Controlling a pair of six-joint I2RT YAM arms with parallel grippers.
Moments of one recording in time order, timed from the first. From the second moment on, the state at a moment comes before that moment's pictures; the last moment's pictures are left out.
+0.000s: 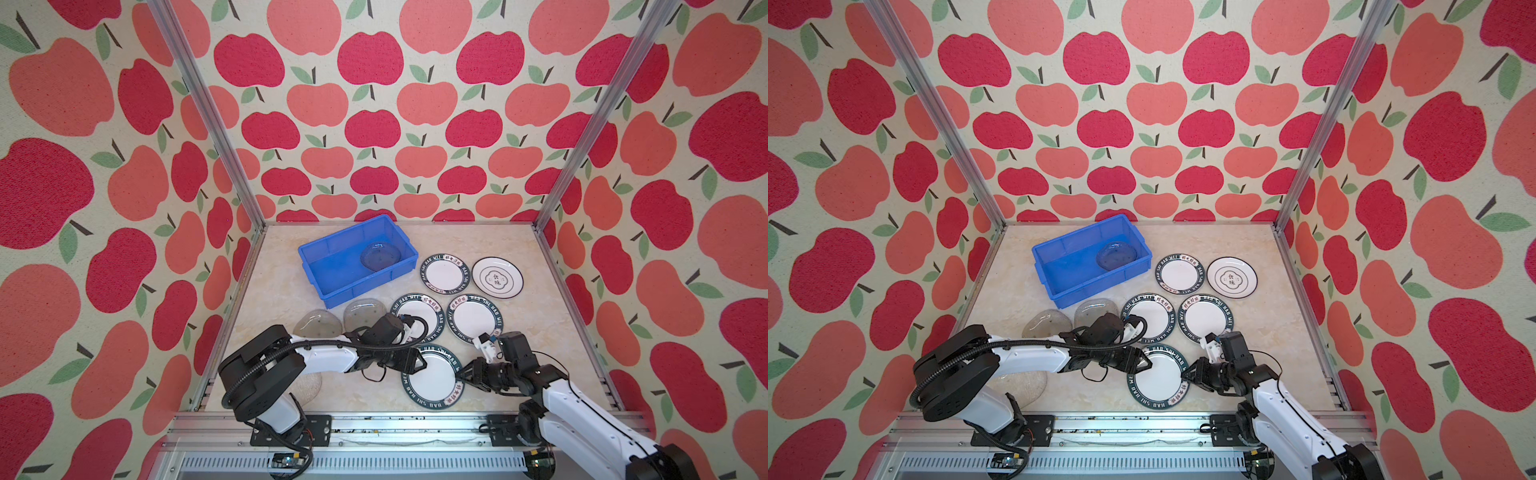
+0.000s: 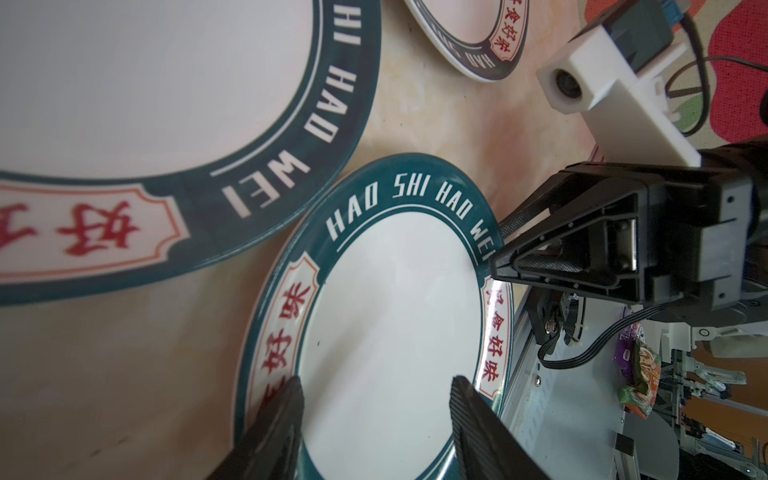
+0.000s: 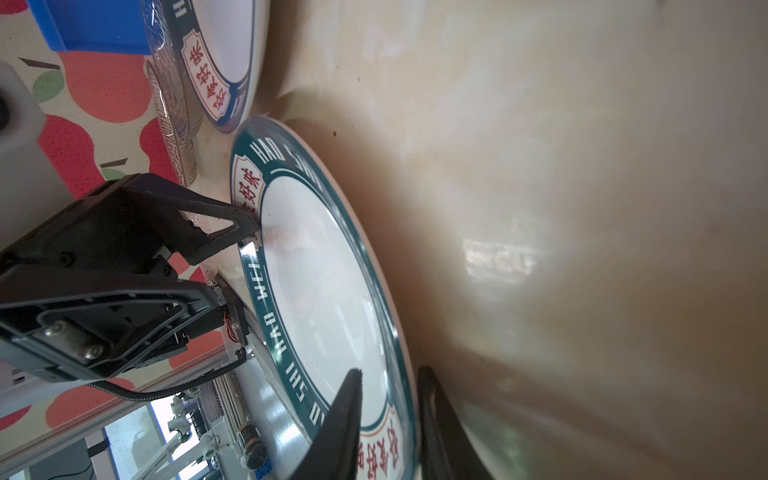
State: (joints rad) left arm -0.95 1.56 0.62 0.12 0.44 -0.64; right arm 0.42 0.79 0.15 -0.39 -0.70 0.68
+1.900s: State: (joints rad) left arm -0.10 1.14 0.92 -0.42 0.12 -0.50; right arm 0.58 1.95 1.93 -0.60 -0.45 0.49
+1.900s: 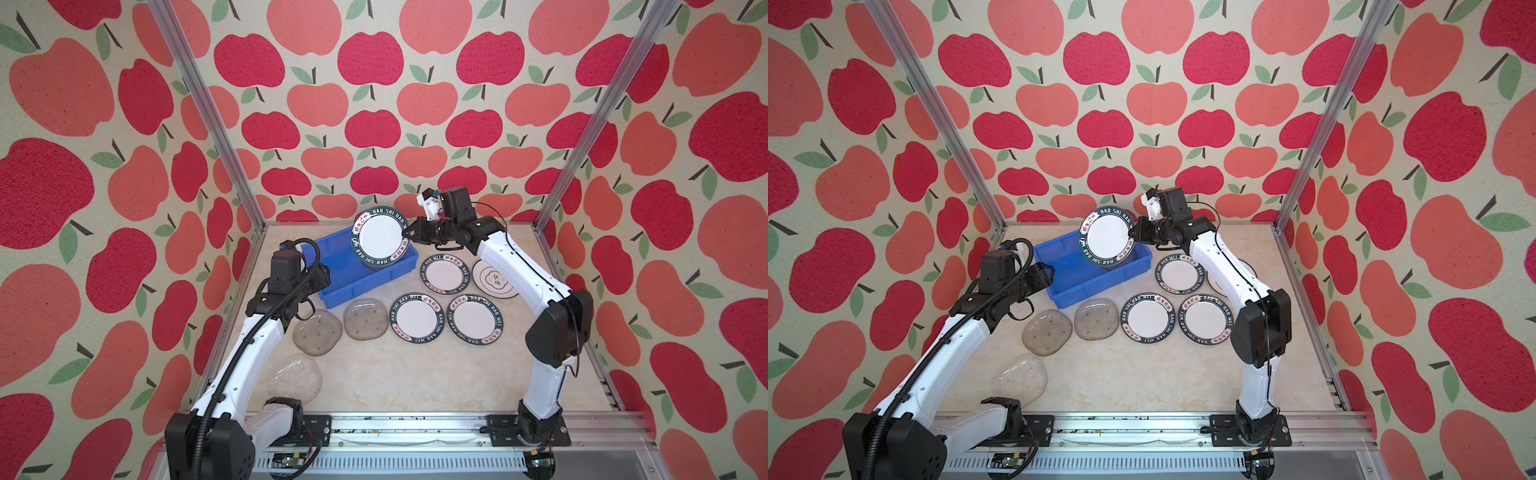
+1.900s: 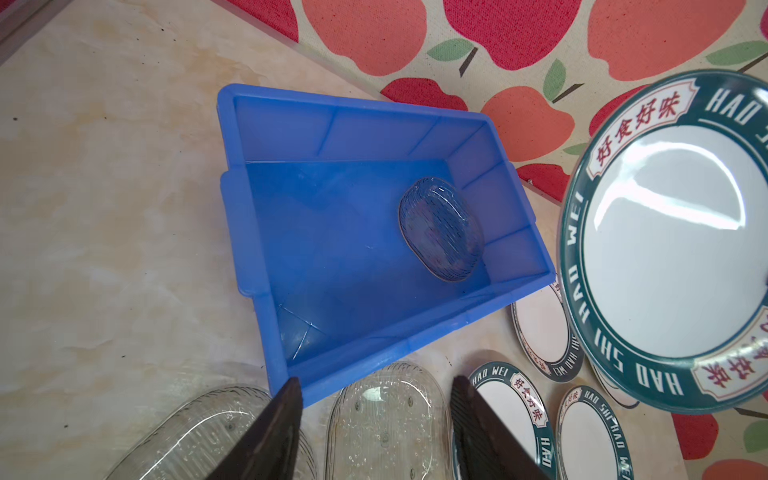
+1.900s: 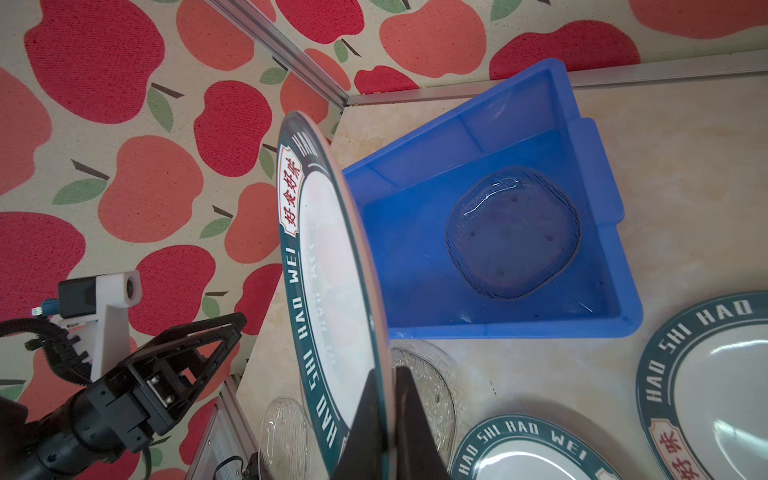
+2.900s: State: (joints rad) left arm 0.00 1.29 0.89 -0.29 0.24 -0.47; right arm 0.68 2.63 2.44 -0.43 -0.58 0.66
